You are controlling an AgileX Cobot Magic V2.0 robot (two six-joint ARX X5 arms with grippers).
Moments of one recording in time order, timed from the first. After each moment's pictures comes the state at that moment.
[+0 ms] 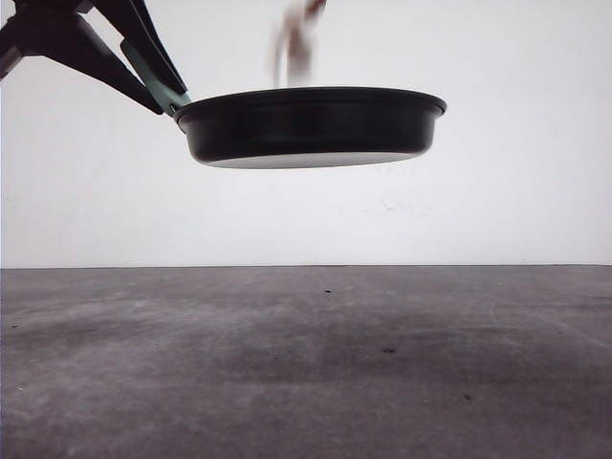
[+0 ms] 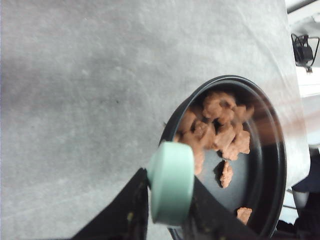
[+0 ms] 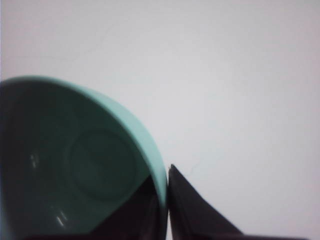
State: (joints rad) left arm -0.46 1.17 1.05 -0.65 0.39 -0.59; right arm 0.95 1.21 0.95 0.55 0.45 -1.17
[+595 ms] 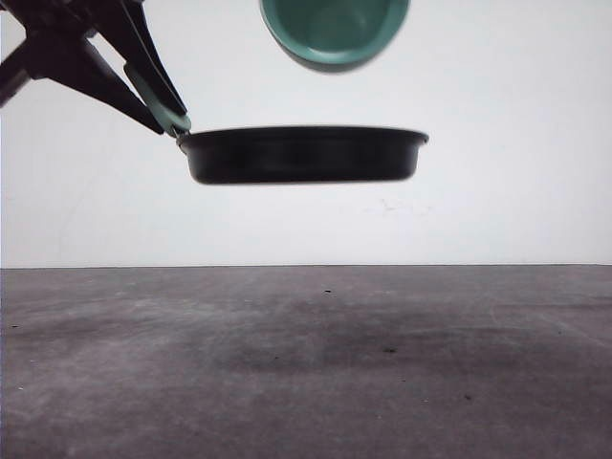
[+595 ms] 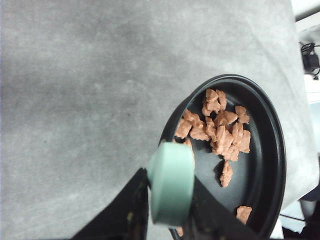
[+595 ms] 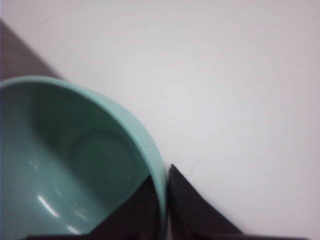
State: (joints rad) left arm -0.43 1.23 1.05 -0.62 0.39 -0.55; right arm 0.77 1.17 0.95 0.12 0.42 -0.34
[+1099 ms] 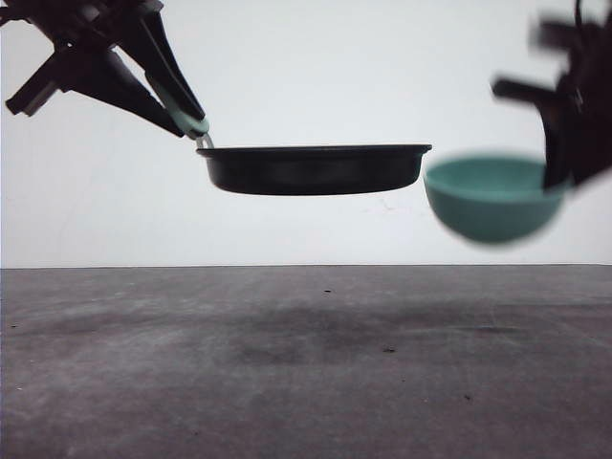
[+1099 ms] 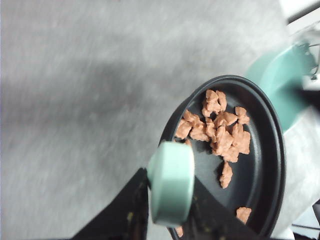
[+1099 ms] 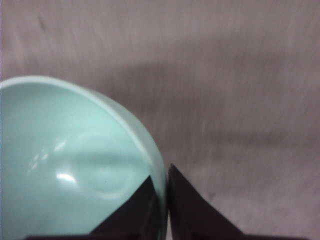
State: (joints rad) left arm -0.43 1.26 1.05 -0.48 0.38 -0.50; right arm 0.15 1.38 0.92 -0.48 -0.20 0.34
